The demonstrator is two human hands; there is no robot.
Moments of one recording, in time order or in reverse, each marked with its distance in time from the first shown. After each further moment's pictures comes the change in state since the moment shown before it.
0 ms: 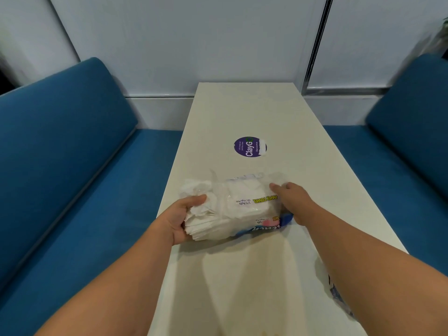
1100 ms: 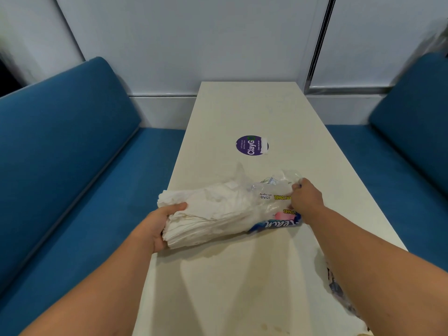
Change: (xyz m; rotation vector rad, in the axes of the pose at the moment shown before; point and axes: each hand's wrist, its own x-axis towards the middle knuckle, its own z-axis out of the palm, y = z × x) left_hand -0.021 -0.005 -0.039 -0.026 0.196 -0.012; right_hand -0.010 0.006 -0.015 -0.171 0.235 -0.071
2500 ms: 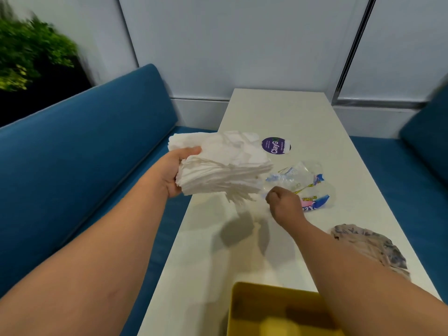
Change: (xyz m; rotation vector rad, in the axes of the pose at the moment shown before) left_hand -0.147 0.056 0.009 -0.062 -0.051 0.302; right_hand -0.130 -0.027 0.027 -0.128 -0.172 -0.421
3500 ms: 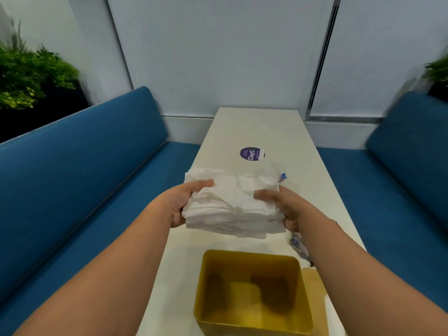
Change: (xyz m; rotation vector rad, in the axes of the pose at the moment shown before) left_hand -0.104 -0.064 0.051 0.142 -0.083 -0.127; right_hand -0.096 -0.015 -0.121 0.757 -0.434 0.301
